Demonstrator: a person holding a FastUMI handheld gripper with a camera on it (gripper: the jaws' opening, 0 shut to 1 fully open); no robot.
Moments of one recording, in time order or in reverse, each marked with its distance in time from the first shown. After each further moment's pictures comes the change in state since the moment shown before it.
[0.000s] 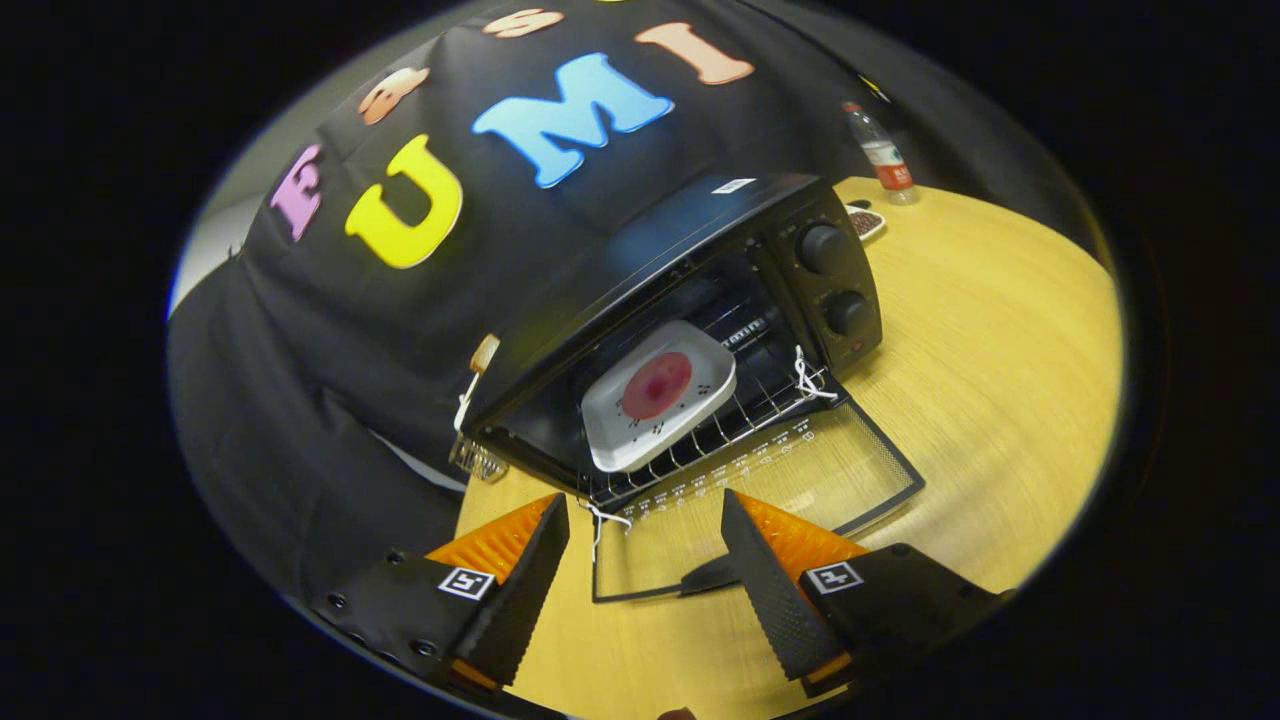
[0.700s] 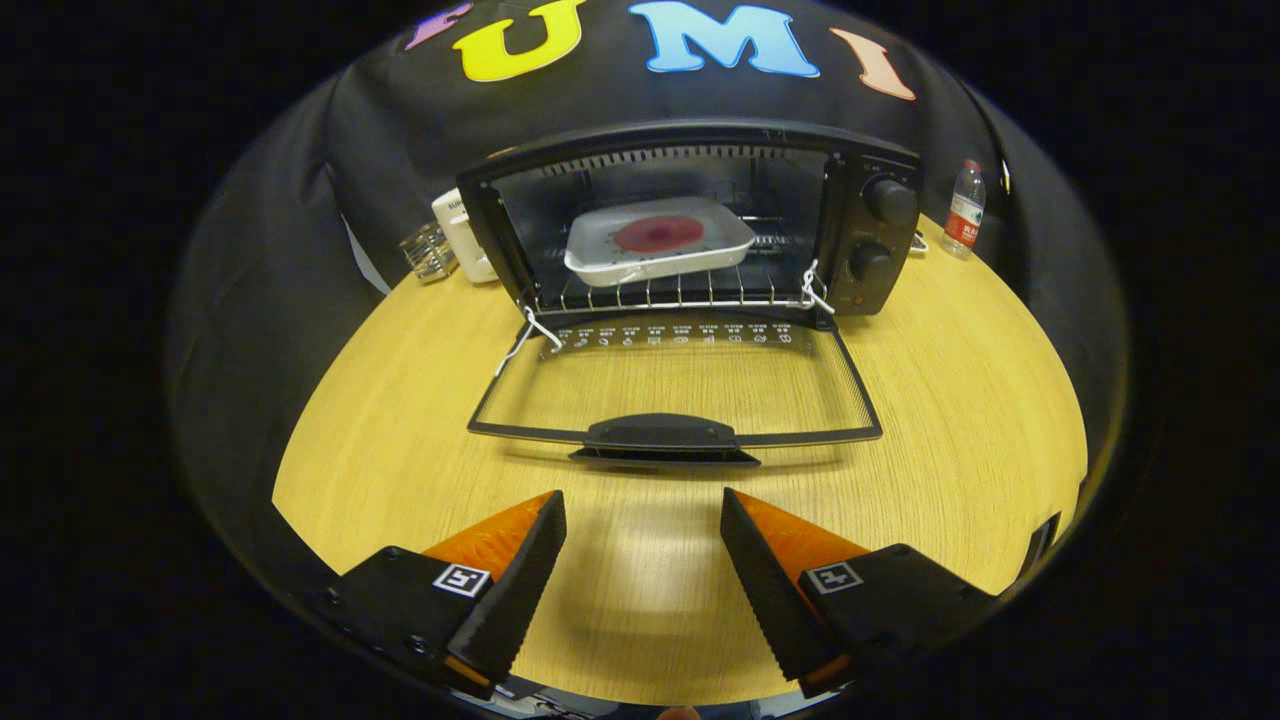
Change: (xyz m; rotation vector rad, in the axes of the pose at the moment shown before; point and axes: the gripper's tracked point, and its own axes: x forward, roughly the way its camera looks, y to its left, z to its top) arm -0.005 -0.056 -0.094 -0.370 0.319 -0.190
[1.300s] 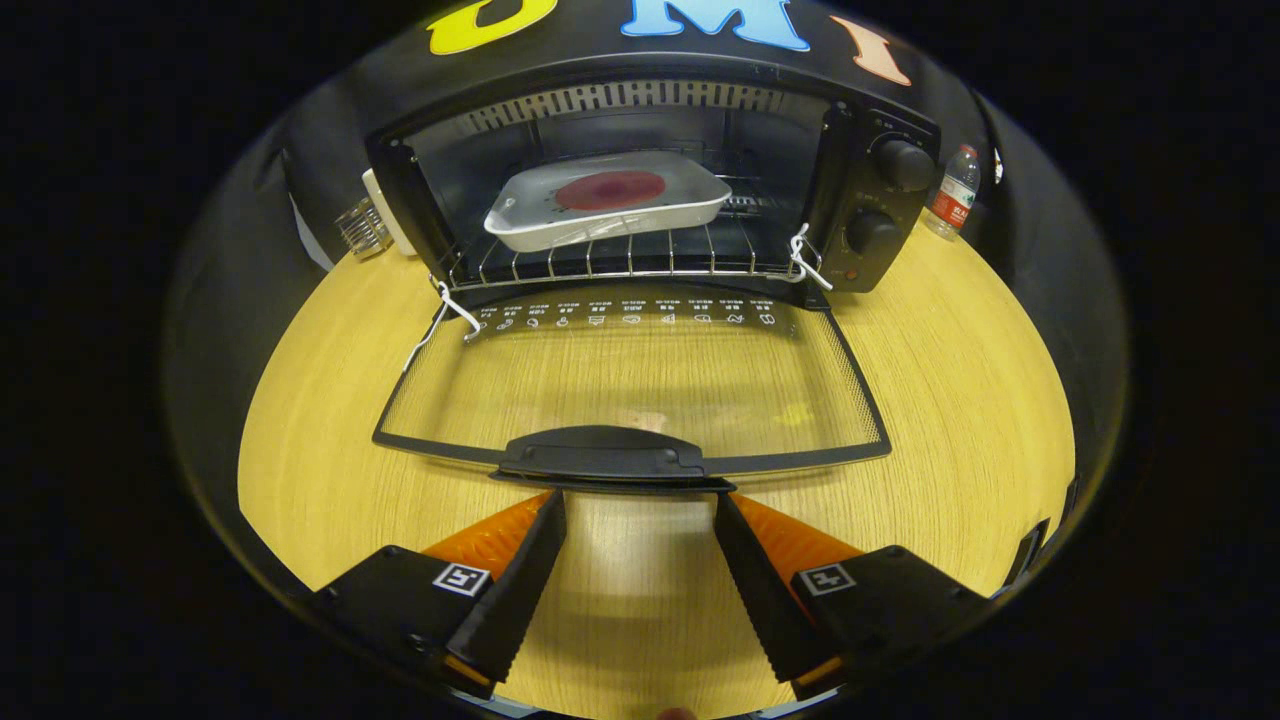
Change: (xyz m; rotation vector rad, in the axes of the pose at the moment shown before) arm 0.030 -0.022 0.008 0.026 0.079 -0.110
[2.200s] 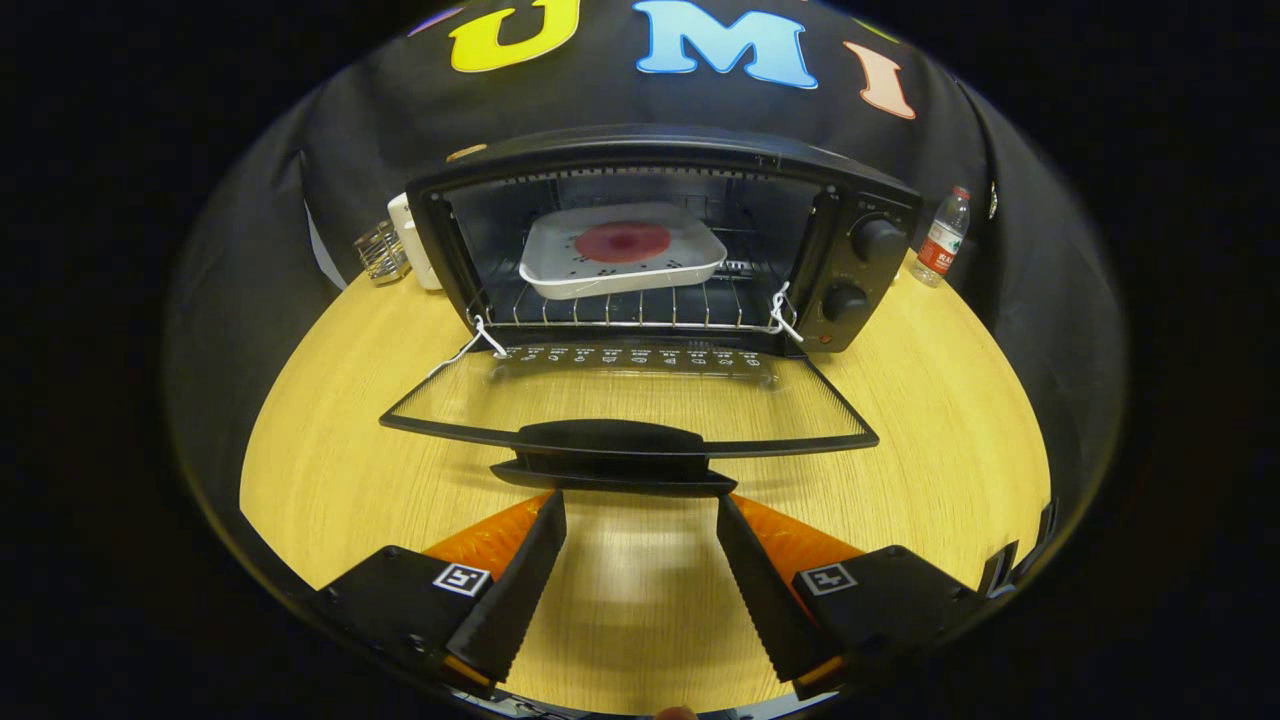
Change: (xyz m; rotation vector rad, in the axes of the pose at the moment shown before) arm -0.039 0.001 0.018 -0.052 -0.132 -0.018
